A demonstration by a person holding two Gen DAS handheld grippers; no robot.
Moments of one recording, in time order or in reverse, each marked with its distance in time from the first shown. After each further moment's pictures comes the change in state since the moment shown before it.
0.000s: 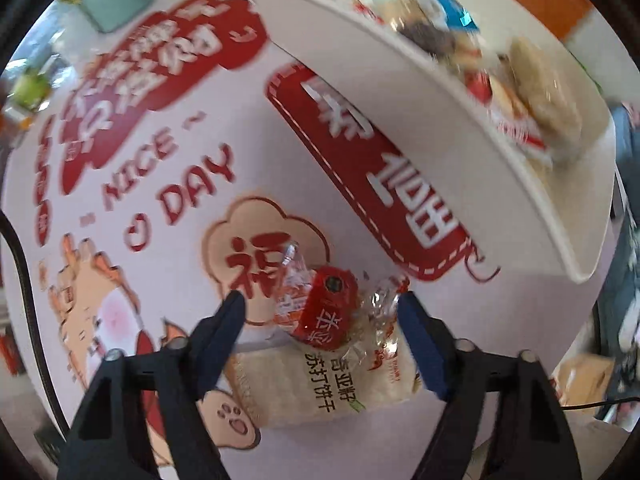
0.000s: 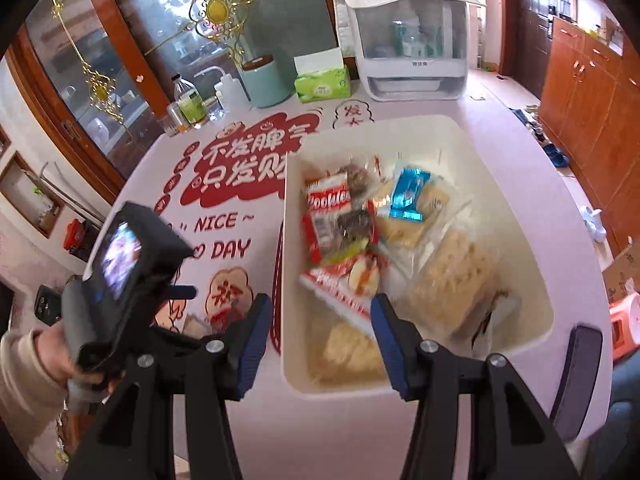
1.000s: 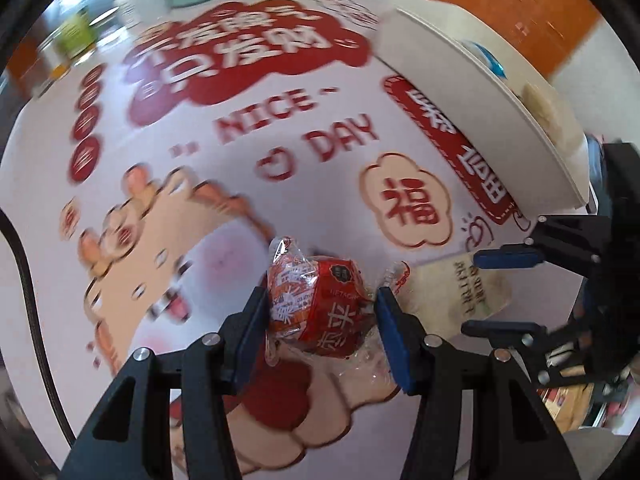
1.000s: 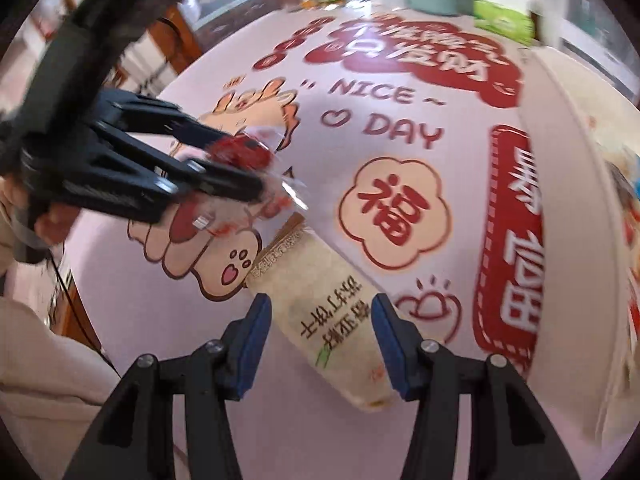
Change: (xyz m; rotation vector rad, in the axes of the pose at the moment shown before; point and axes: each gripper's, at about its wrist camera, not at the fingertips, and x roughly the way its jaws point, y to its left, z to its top) left arm -0.039 0.149 -0.110 -0.094 -0.178 -0.114; right arm 0.140 0.143 -0.066 -0.385 0.253 0.215
